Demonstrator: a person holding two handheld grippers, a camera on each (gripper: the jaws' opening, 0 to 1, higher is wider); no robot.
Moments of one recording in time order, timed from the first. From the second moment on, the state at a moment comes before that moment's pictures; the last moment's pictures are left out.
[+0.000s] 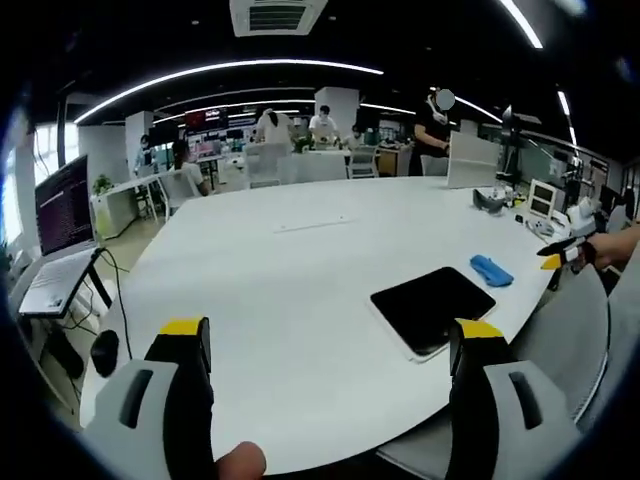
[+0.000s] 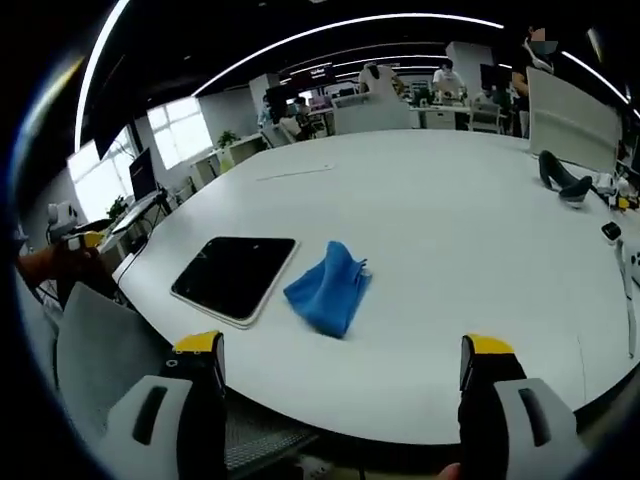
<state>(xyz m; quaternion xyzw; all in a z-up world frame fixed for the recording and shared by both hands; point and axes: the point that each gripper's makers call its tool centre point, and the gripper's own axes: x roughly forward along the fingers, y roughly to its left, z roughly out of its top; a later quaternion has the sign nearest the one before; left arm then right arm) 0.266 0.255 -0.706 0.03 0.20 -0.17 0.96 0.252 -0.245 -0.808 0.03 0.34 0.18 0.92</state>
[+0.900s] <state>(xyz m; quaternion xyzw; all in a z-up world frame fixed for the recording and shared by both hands) 0.275 0.245 -0.706 0.02 0.20 -0.18 0.96 0.254 -0.254 -0.810 0.03 0.35 0.16 0.92</state>
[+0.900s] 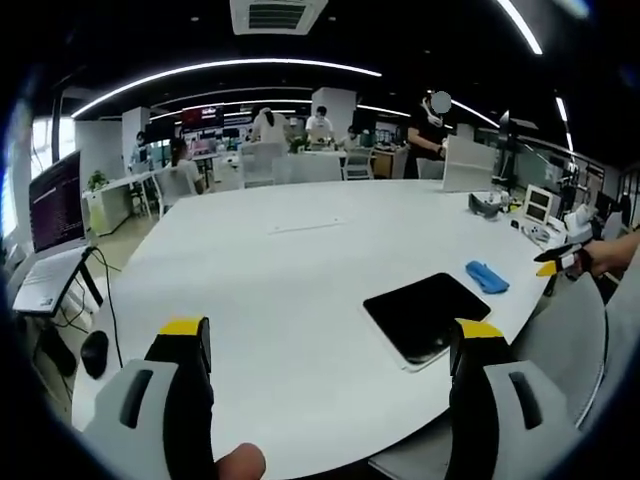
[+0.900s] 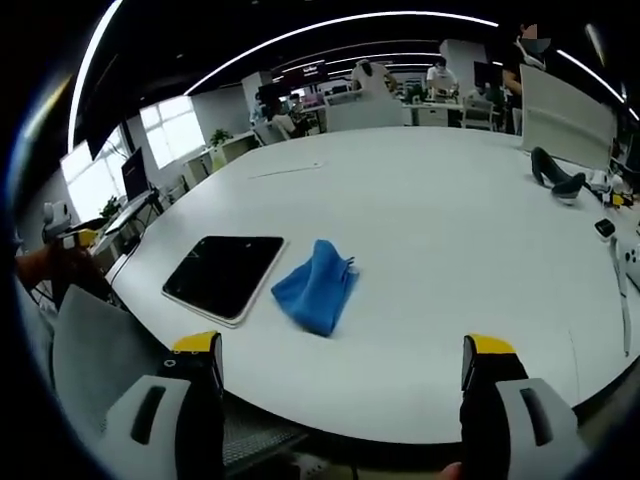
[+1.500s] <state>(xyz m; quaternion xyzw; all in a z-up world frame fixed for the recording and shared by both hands) 0.278 0.241 -0.709 0.02 0.20 -0.18 0.96 0.252 -0.254 -0.814 0.04 0.35 0.16 0.92</state>
